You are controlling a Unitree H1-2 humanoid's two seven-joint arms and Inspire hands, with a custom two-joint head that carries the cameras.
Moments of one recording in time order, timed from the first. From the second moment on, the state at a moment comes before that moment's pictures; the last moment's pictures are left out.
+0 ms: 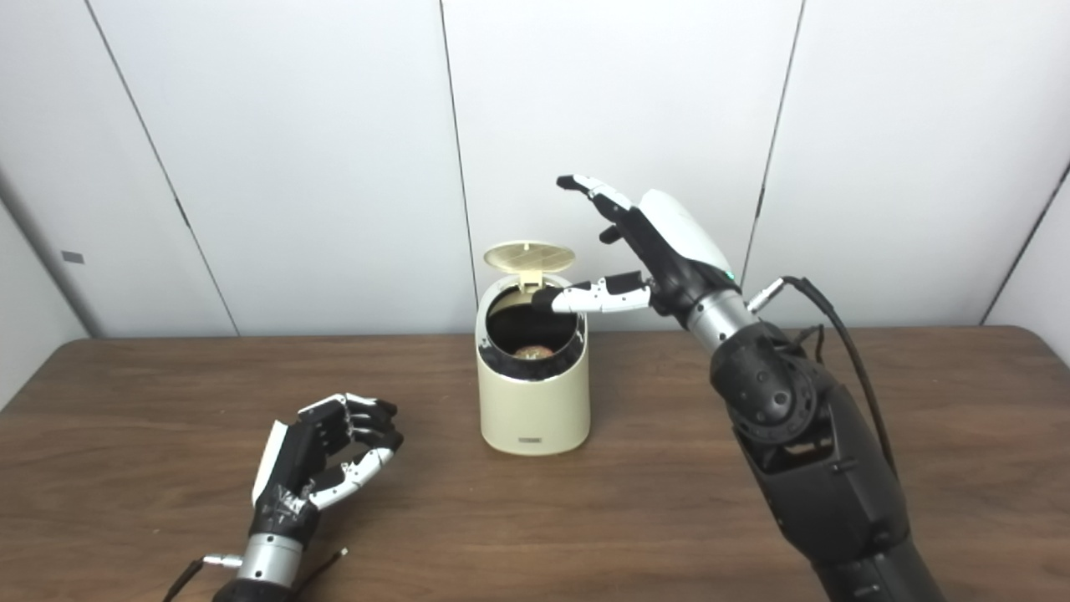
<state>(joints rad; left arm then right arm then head) -0.19 0.09 0.02 0.23 0.06 -0.32 0.01 -0.71 -0.31 0.24 -0.10 -0.53 0.27 0.28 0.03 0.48</state>
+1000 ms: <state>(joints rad) -0.19 0.09 0.03 0.22 0.07 -0.30 0.00 -0.73 -0.35 0.32 -0.11 -0.57 0.20 0.40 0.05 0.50</state>
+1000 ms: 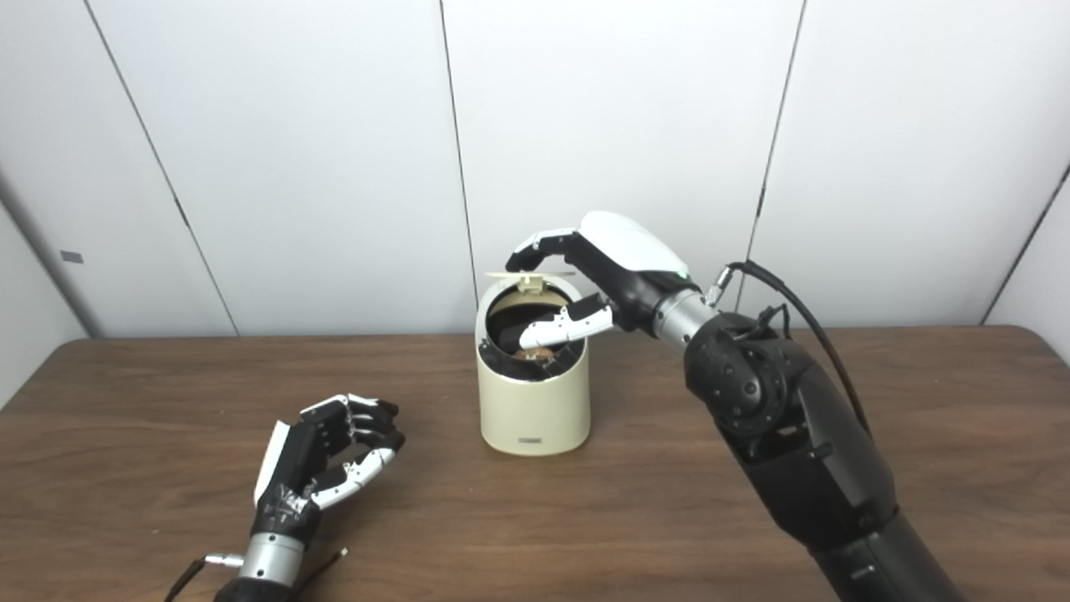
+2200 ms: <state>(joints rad) -0.19 0.08 0.03 0.20 0.08 -0.26 0.01 -0.62 -0.39 0.33 -0.20 -0.62 0.11 0.48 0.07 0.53</state>
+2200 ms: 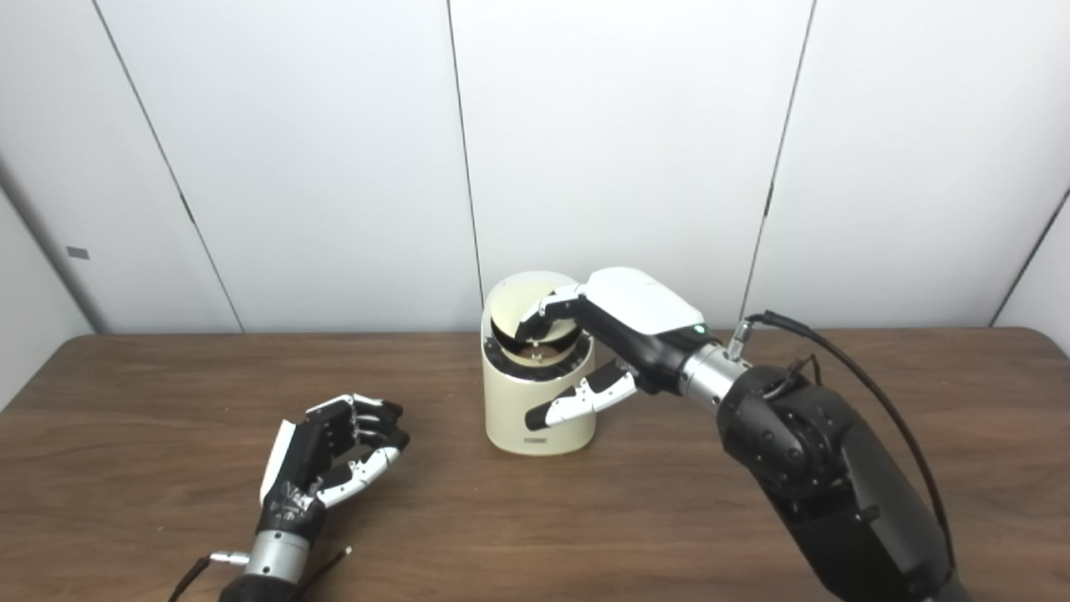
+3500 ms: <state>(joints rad) -0.16 0.07 0.03 0.17 0.10 -0.22 0.02 -0.65 -0.38 0.41 -0.11 -0.87 -0.07 0.43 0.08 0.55</state>
